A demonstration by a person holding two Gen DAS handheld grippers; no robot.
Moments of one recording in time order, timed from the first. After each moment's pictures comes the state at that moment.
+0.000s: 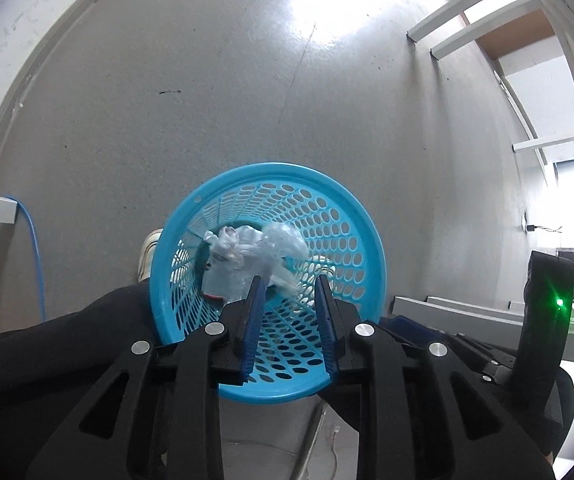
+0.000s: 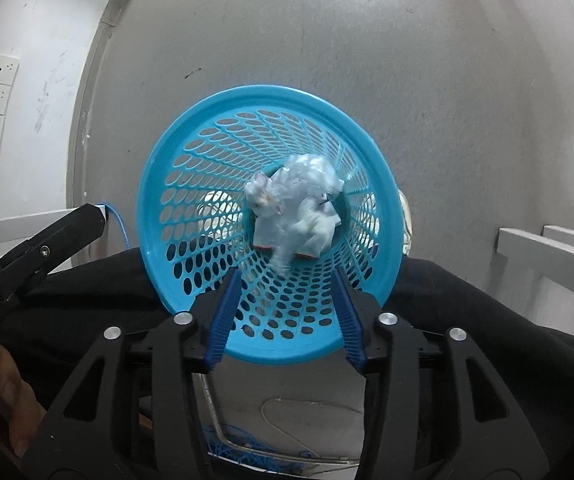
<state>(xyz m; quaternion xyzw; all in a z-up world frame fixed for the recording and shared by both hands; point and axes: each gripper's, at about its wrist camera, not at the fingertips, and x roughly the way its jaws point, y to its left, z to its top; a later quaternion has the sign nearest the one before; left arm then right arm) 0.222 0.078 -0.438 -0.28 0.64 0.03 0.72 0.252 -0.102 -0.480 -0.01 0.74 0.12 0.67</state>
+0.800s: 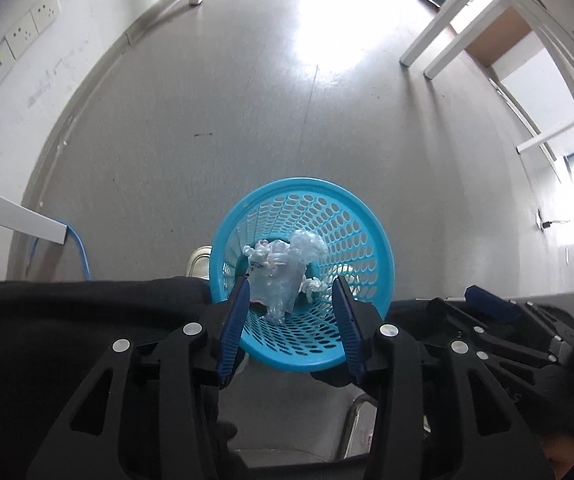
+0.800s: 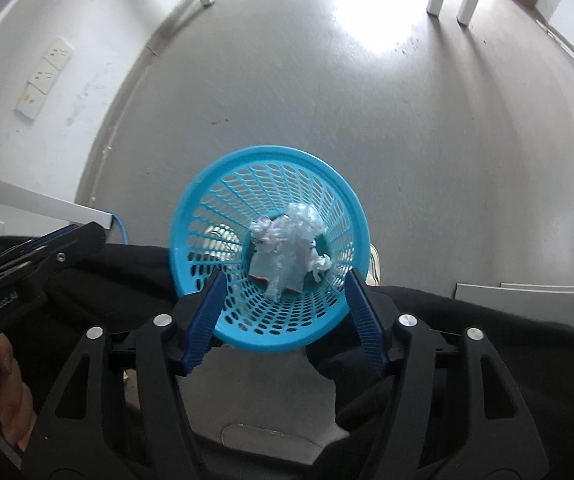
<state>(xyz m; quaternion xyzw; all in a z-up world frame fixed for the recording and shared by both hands) 0.154 0.077 -0.361 -0.21 0.59 0.06 0.78 0.192 -0.102 -0.367 -0.07 0.62 0.16 0.76</state>
